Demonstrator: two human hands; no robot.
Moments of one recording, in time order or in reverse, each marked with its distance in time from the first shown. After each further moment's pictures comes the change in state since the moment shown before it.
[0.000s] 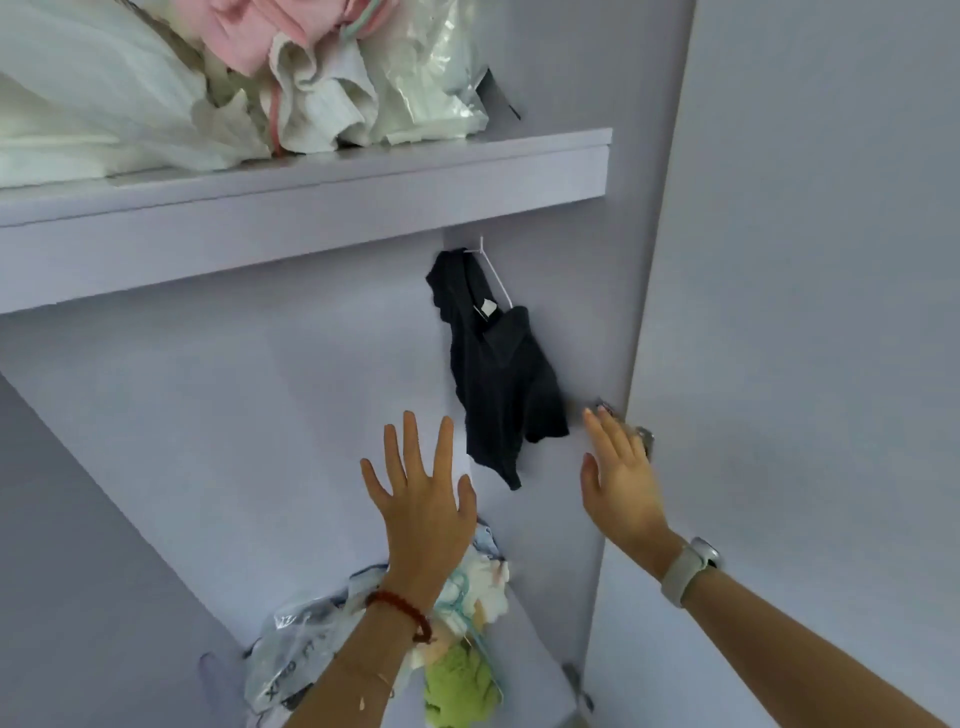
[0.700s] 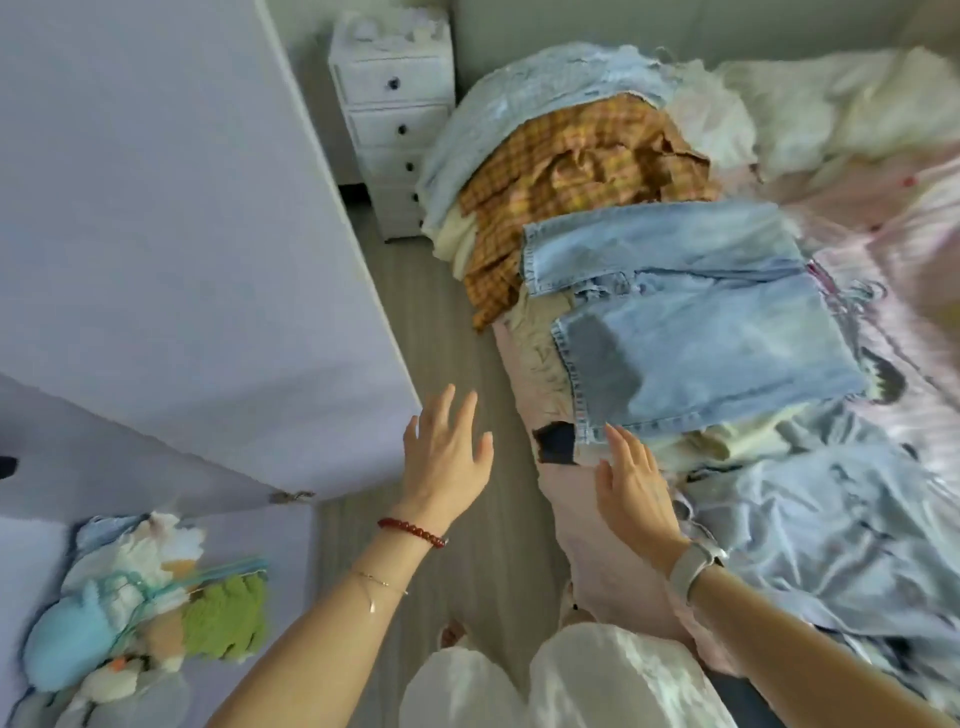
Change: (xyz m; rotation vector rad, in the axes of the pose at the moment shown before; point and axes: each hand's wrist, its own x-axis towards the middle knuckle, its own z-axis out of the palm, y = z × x) left_hand -0.335 0.234 0.010 -0.433 -1.001 1.078; right_hand -0.540 0.024 -0.133 -0.233 0.173 1.410
